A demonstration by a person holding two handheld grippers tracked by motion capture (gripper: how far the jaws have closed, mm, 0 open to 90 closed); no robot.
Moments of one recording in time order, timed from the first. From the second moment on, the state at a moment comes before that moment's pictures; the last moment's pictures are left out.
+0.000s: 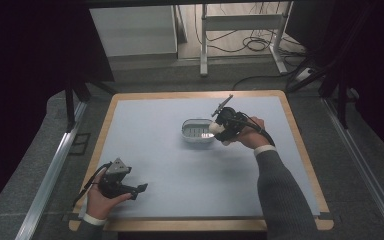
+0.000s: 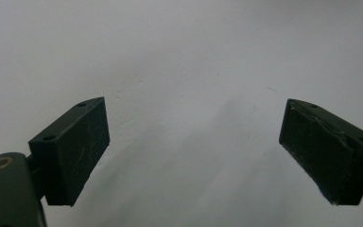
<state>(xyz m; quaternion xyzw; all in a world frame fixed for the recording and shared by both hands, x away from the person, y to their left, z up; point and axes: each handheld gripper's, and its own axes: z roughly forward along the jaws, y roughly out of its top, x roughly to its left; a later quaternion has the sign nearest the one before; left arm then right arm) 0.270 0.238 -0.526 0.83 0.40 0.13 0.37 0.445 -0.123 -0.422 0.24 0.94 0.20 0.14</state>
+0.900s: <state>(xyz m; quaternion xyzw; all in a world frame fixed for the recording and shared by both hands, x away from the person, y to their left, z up) 0.270 0.239 -0.525 0.83 0.40 0.13 0.37 0.473 -0.102 -0.418 0.22 0.95 0.19 0.14</state>
